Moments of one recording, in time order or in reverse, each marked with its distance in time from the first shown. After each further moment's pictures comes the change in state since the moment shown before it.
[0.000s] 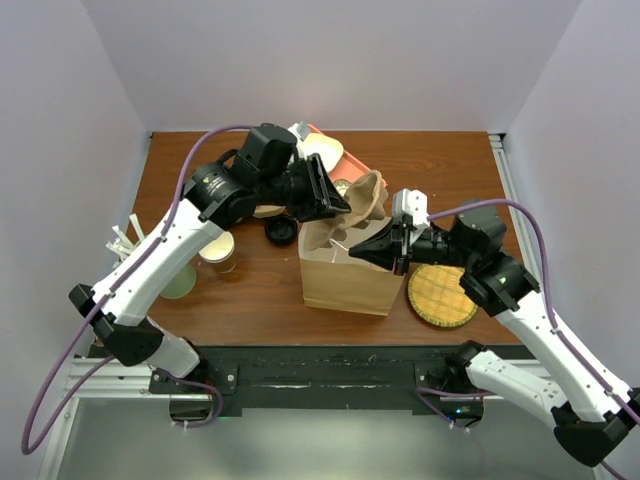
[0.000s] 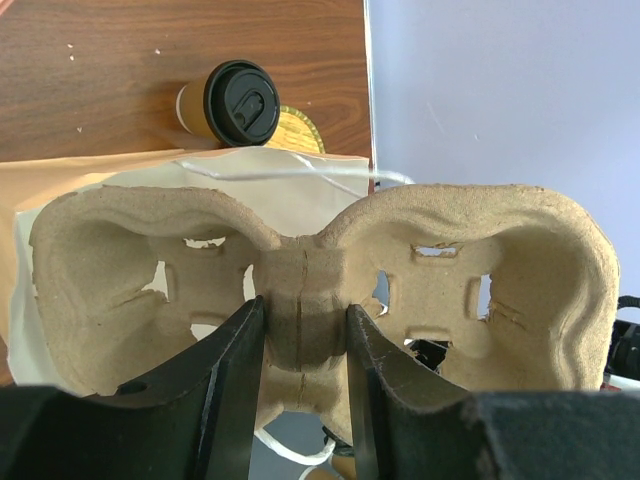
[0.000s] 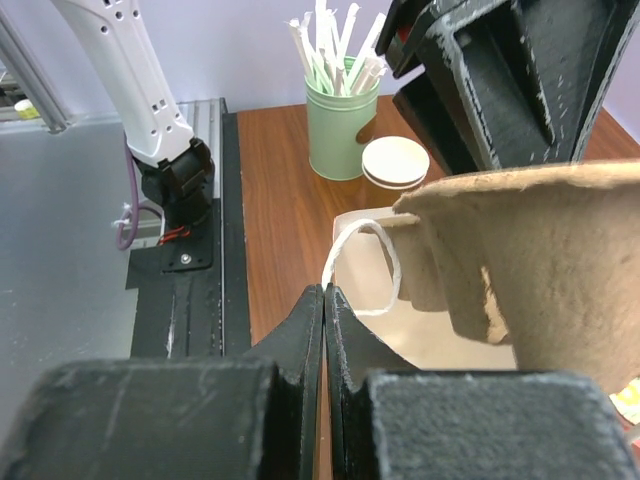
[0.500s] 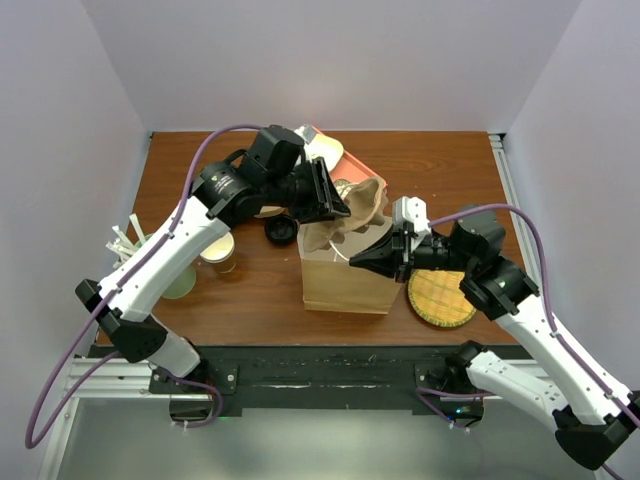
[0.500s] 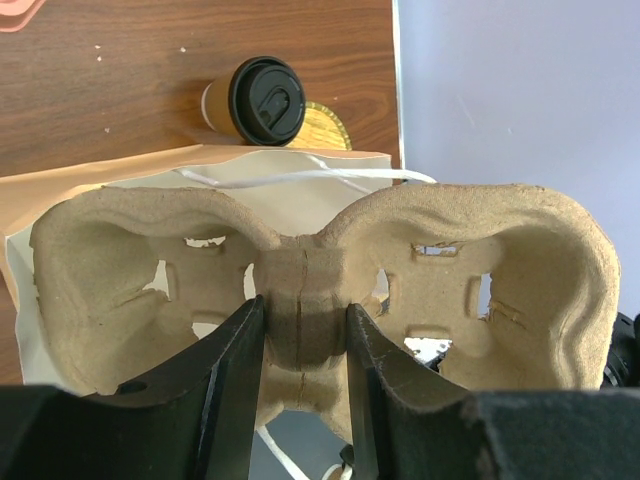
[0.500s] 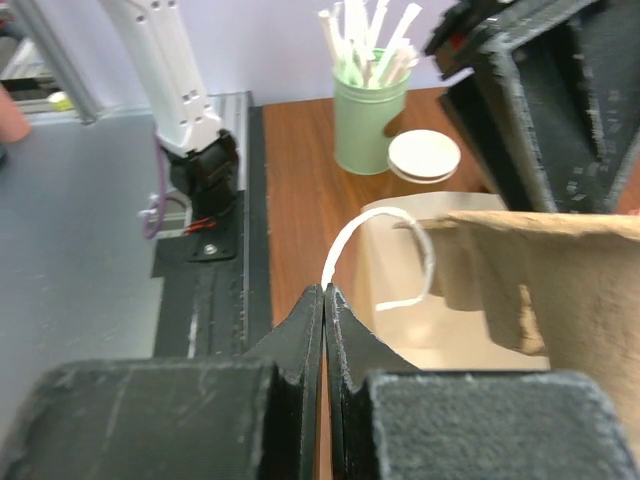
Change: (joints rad) left arm -0.010 0.026 0.003 -0.022 -0.022 0.048; right arm 0.001 -0.025 -0.037 0.005 -0.042 0.014
